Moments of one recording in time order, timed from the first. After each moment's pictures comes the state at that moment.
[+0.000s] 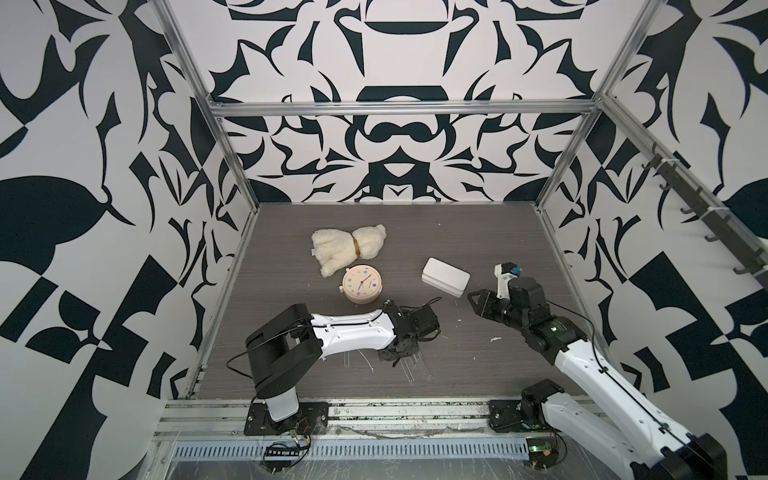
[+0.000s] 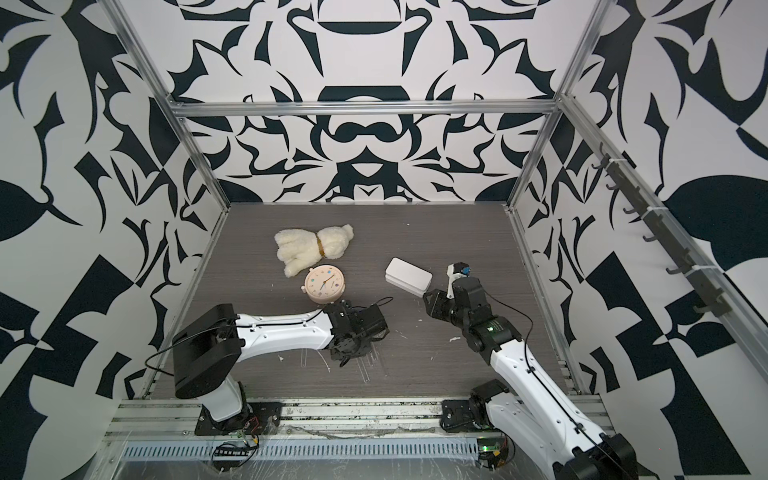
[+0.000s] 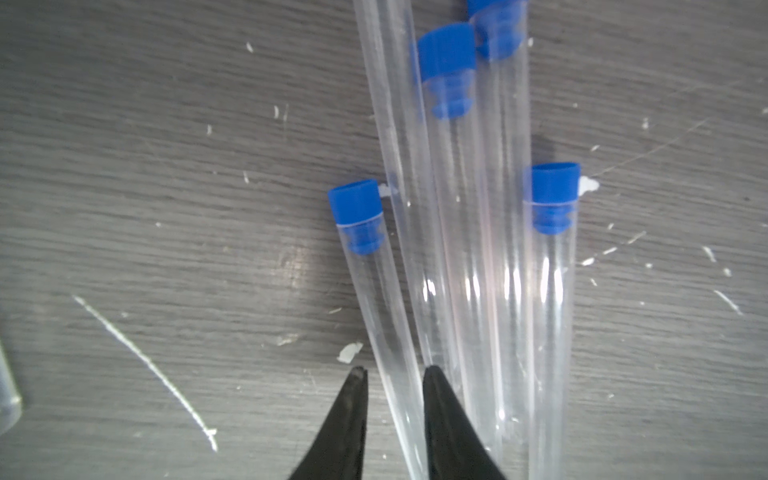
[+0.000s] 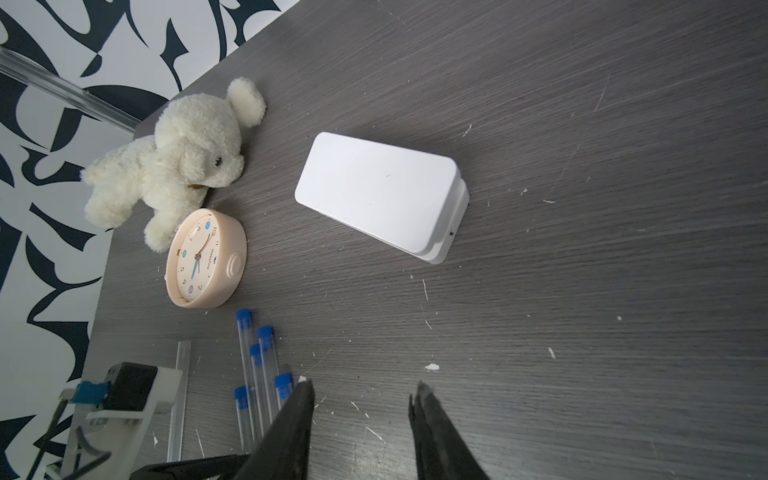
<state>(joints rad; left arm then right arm) -1.16 1.73 1.07 -0.75 -0.14 -1.29 0.34 0.84 0.56 -0.41 -0.14 0.64</state>
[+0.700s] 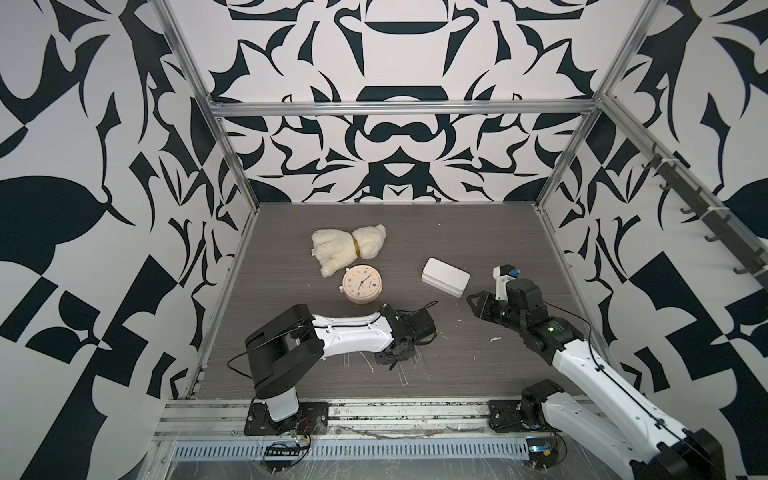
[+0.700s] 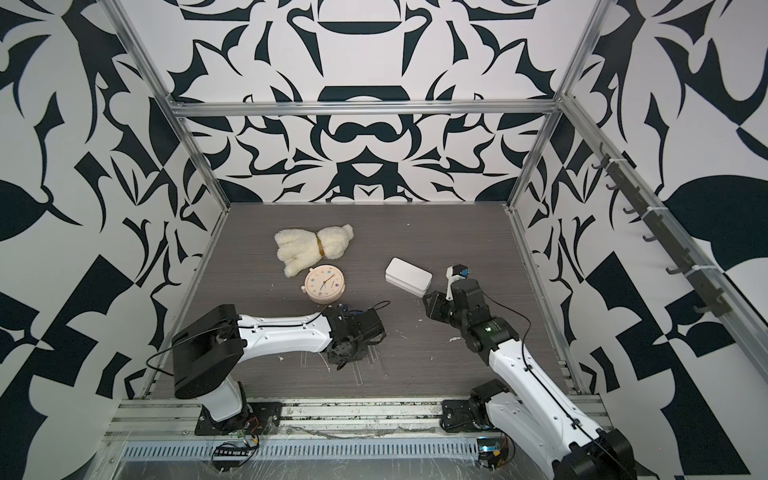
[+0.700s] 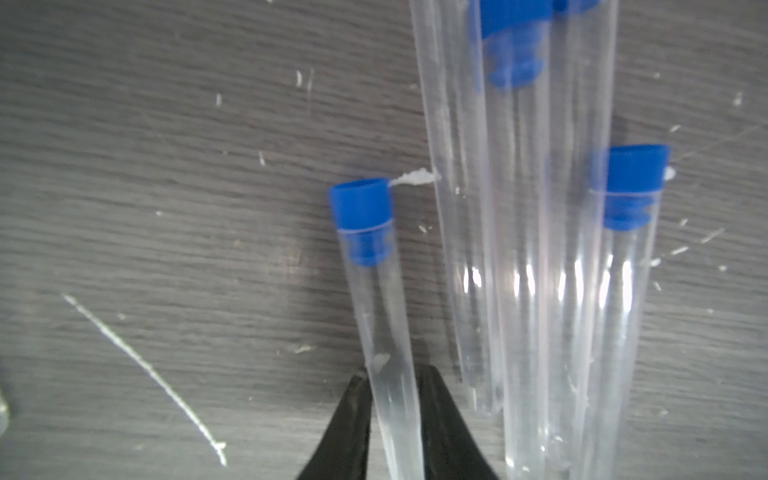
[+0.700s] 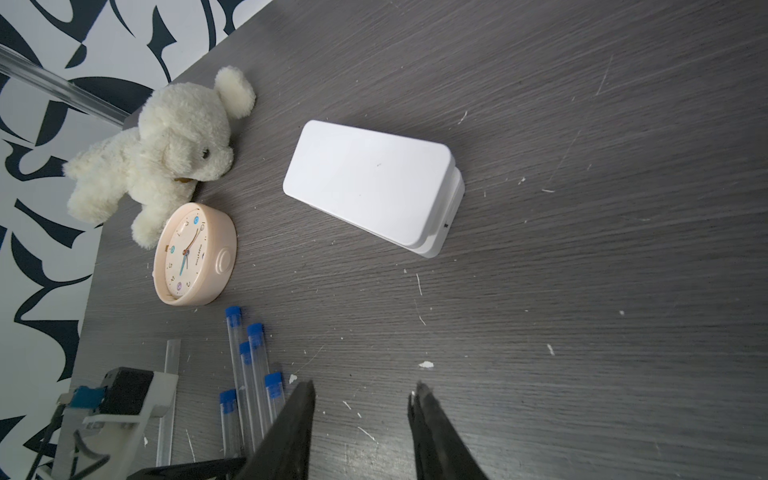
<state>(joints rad) -1.16 1.73 1.01 -0.72 -0.12 -1.29 0.34 0.85 0.53 -0.38 -0.14 0.64</state>
